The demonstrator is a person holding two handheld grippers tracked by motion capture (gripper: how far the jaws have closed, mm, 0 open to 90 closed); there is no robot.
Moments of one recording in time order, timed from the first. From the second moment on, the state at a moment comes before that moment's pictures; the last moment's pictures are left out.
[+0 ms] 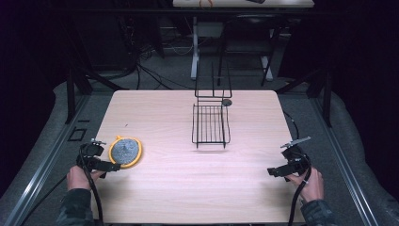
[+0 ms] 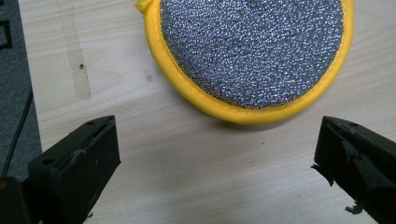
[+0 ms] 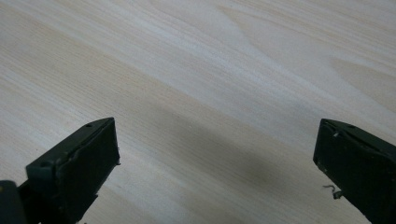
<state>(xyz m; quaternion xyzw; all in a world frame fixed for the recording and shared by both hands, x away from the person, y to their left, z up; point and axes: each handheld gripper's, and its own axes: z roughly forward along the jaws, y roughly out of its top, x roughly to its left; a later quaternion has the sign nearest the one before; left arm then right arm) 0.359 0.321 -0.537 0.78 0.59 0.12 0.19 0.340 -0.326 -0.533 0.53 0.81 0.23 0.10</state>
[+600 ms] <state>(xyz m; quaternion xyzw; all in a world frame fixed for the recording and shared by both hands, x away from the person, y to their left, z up) 0.370 0.315 -0.516 0.78 0.58 0.12 0.21 0.341 -0.325 -0.531 0.52 0.82 0.24 0.09</state>
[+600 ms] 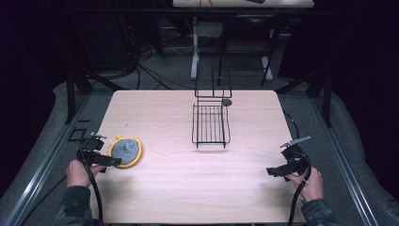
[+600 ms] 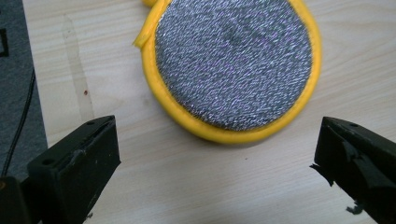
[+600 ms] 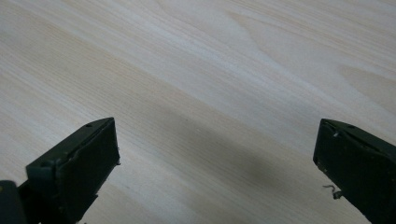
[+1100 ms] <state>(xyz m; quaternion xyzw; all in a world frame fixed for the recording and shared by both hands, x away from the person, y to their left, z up) 0.396 0.301 -0.508 0.79 0.56 0.10 0.21 0.340 -0.319 -0.535 0.52 0.82 0.23 0.08</state>
